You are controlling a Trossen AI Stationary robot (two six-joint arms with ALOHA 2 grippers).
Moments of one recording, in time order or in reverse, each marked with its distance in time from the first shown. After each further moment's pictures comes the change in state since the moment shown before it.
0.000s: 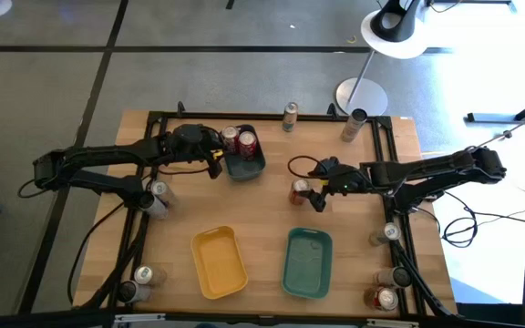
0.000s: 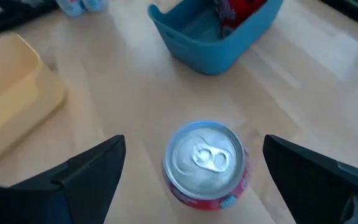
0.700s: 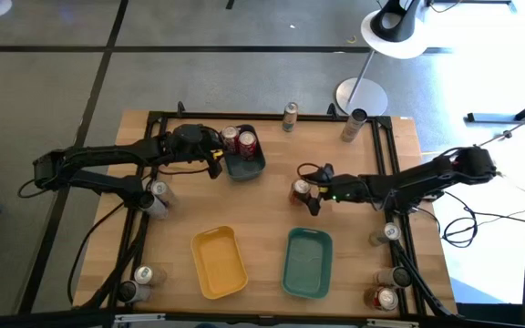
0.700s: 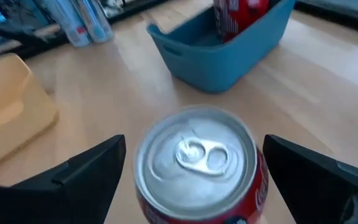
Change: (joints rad) left arm 0.000 0.000 0.000 -0.001 0.000 -0.002; right arm 0.000 0.119 -0.340 0.705 0.059 -0.062
